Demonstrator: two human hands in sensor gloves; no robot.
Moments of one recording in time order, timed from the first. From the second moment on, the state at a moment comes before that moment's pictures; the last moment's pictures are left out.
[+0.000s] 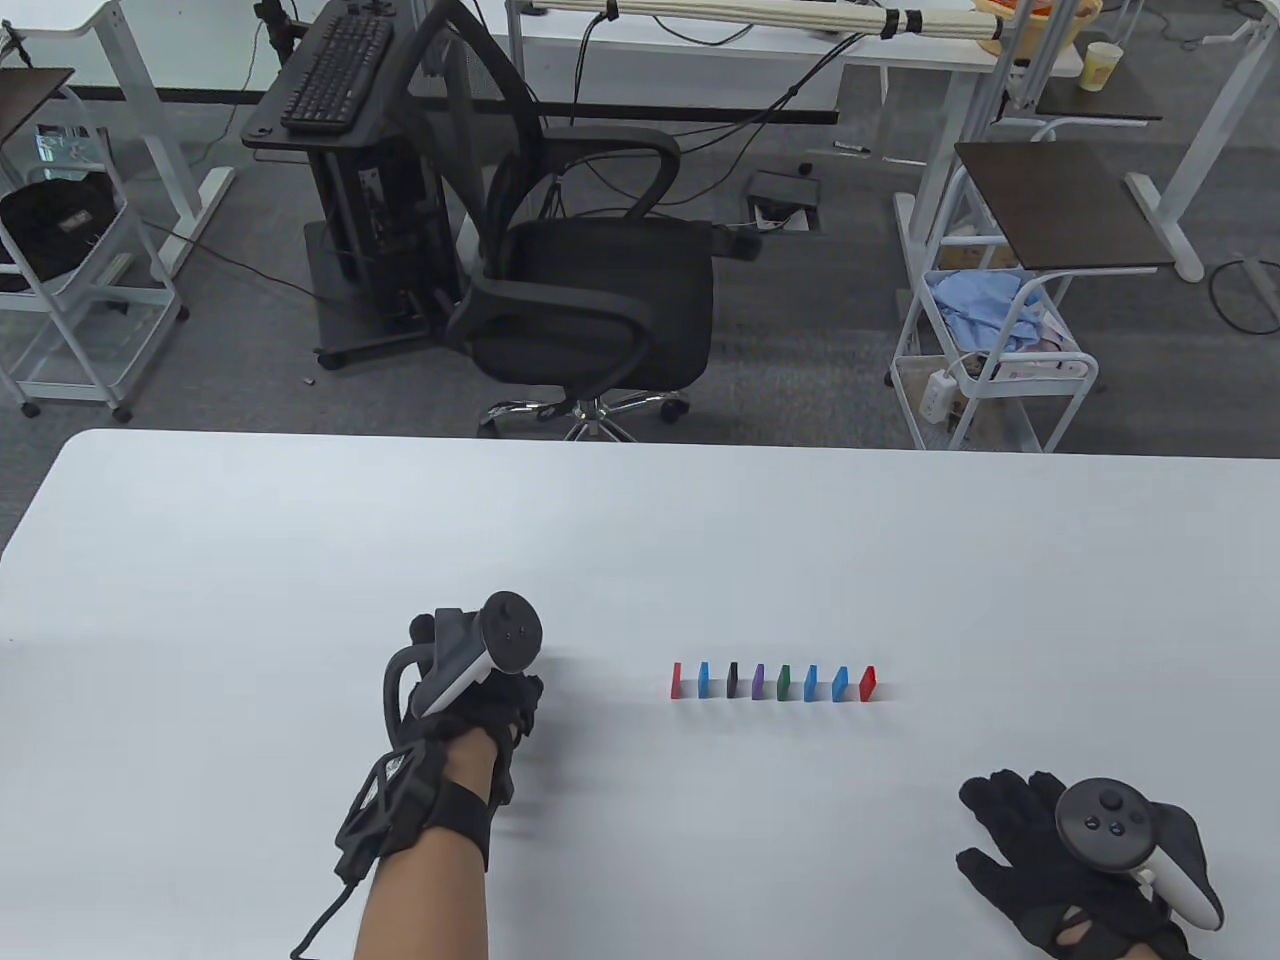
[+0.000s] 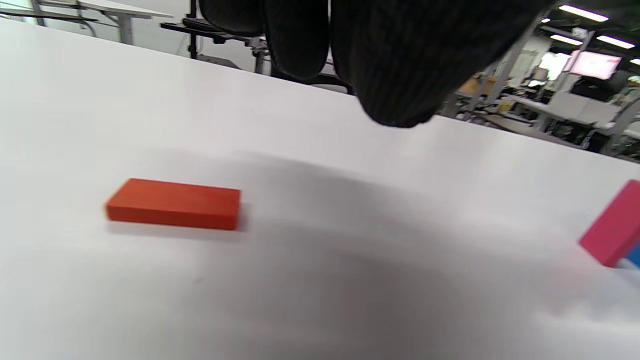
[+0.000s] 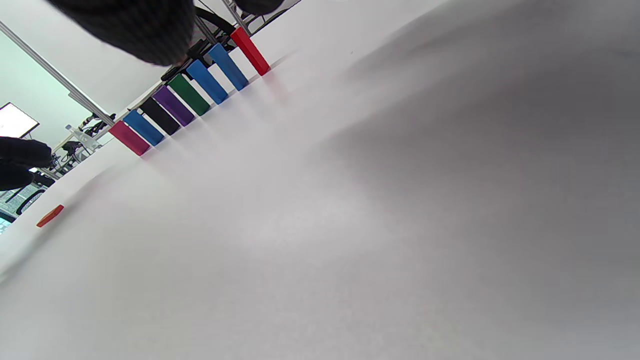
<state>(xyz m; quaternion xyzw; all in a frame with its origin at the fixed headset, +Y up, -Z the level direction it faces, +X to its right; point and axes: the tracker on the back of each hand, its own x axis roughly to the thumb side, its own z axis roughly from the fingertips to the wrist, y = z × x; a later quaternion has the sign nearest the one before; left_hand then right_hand) -0.174 -0.726 -0.389 -0.11 0.03 0.08 0.99 0.356 -0.768 -0.251 0.05 0.21 0.93 0.29</state>
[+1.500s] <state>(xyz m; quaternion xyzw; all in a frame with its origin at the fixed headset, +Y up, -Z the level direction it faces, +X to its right) -0.175 -0.765 -0.386 -0.15 0.01 -0.15 0.98 0.357 -0.768 -0.252 0.05 0.21 0.93 0.28</state>
